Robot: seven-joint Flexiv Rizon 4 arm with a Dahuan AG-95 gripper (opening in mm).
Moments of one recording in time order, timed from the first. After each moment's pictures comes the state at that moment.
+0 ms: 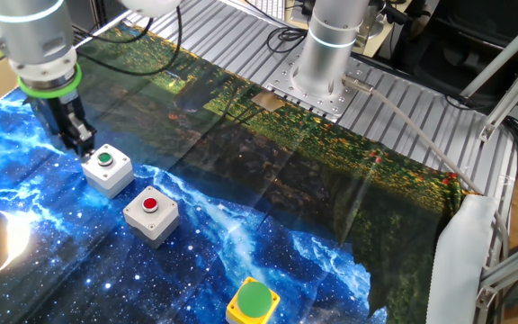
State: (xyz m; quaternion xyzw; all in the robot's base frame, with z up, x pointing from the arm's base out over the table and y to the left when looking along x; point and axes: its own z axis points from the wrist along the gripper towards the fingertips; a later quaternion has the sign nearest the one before) arm 0.626 -0.262 0.124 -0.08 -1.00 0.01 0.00
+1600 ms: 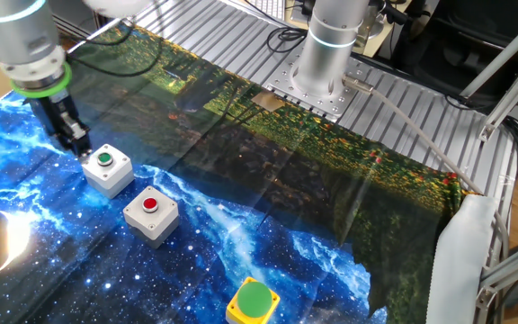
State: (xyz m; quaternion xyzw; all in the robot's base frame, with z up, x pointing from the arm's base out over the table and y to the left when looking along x) arm 0.593 -0.265 0.098 -0.10 -0.99 -0.01 0.00
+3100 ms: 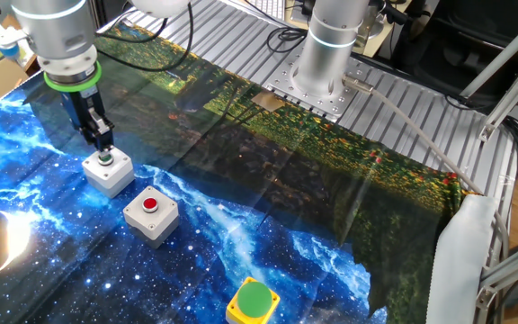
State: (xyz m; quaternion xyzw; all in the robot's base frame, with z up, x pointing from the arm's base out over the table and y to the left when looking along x) arm 0.583 -0.263 0.080 -0.12 -0.99 -0.02 -0.01
